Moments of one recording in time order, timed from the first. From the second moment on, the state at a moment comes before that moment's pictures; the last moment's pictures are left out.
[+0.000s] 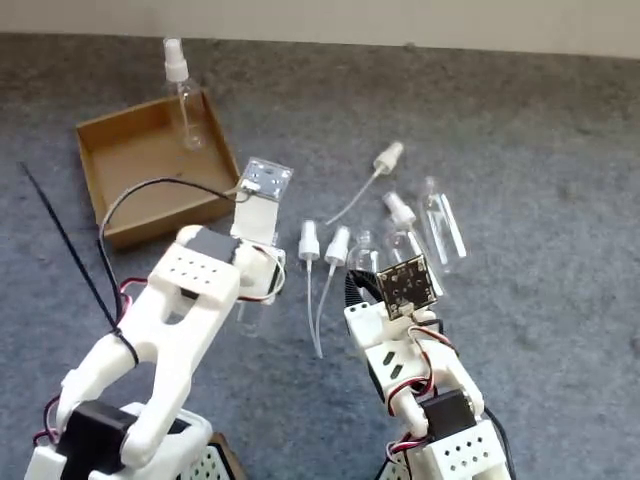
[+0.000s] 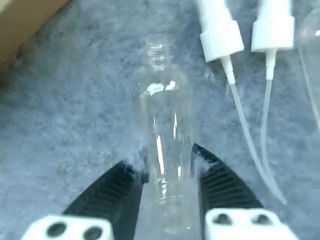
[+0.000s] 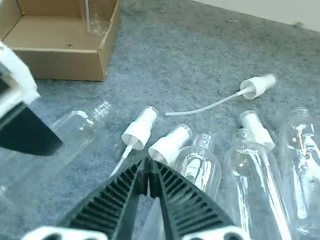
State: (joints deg) left arm 10.9 -15.5 42.9 58.0 7.4; right arm -23.8 -97.9 96.0 34.3 5.0
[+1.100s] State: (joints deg) left arm 4.6 1.1 35.6 57.8 -1.5; right arm -23.8 -97.9 96.0 34.3 5.0
